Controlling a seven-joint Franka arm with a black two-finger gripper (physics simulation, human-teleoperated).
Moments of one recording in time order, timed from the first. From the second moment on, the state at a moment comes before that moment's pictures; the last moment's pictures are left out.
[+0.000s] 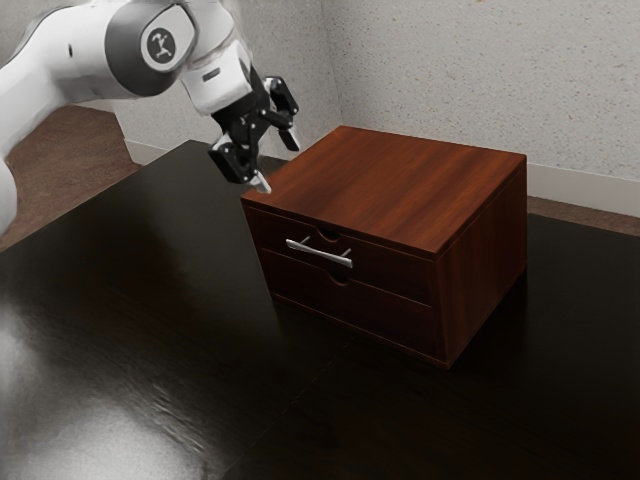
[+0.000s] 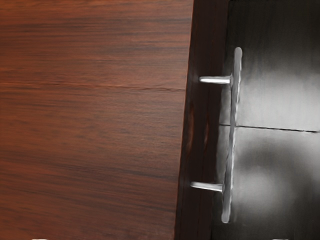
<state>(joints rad) 0.02 0.22 0.13 -1.21 -0.11 1.70 1.63</state>
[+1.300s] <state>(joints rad) -0.01 -0.09 0.03 -1.91 -0.12 2.32 1.54</state>
